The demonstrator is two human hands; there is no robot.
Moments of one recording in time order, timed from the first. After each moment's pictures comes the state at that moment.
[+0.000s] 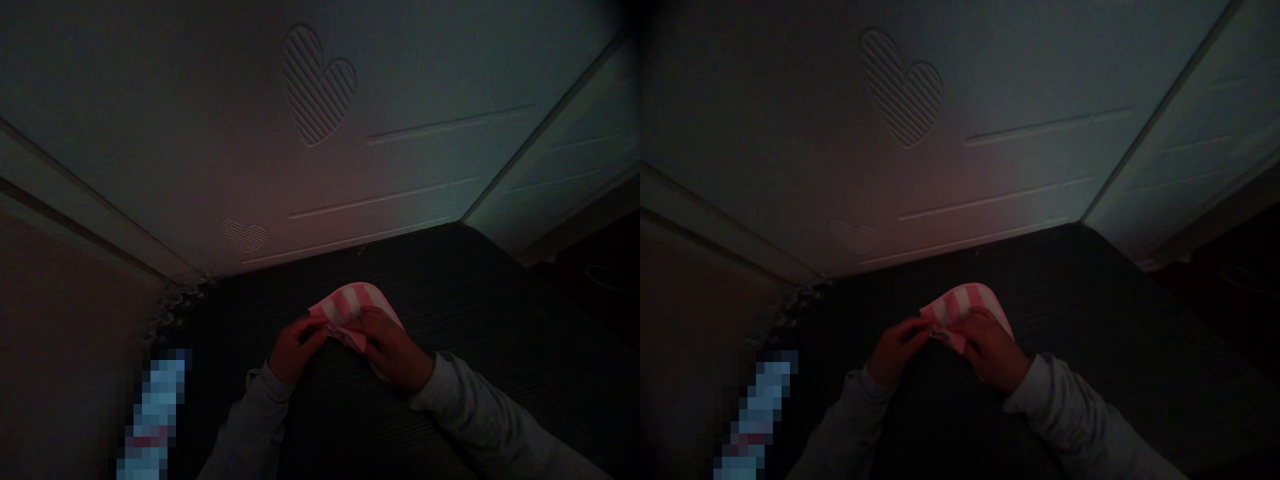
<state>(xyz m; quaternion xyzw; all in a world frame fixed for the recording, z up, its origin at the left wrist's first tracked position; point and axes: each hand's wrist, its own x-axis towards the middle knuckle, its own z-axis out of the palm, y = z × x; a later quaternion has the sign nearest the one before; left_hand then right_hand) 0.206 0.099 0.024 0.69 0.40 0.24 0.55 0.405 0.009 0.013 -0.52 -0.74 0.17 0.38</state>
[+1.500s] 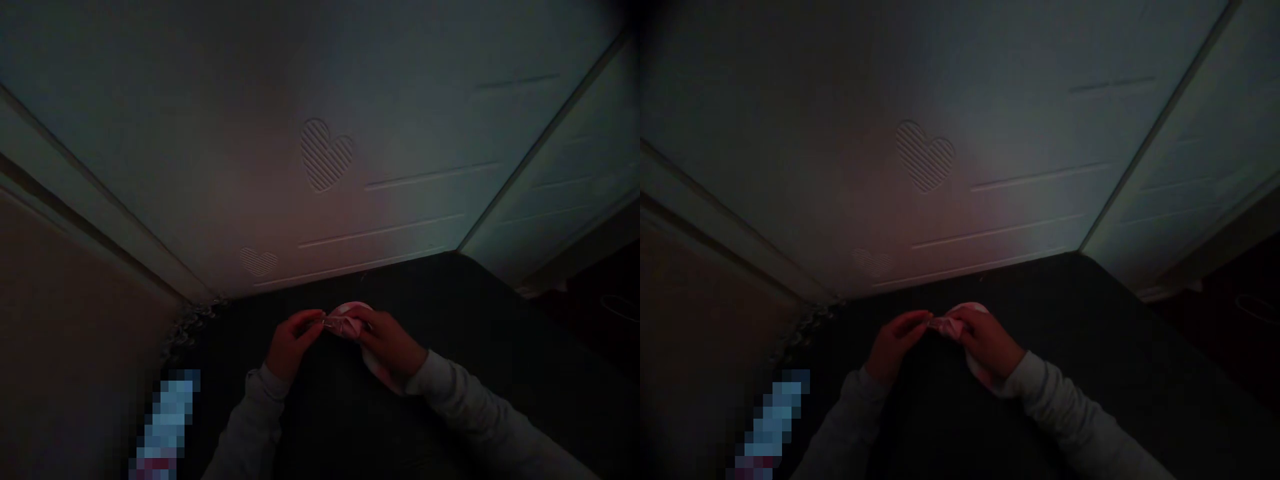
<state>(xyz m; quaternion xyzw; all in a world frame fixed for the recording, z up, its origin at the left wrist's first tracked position) 0.218 0.124 0.065 0.63 0.41 0.35 0.56 0.407 0.052 0.067 -0.55 -0.67 0.26 0.42</state>
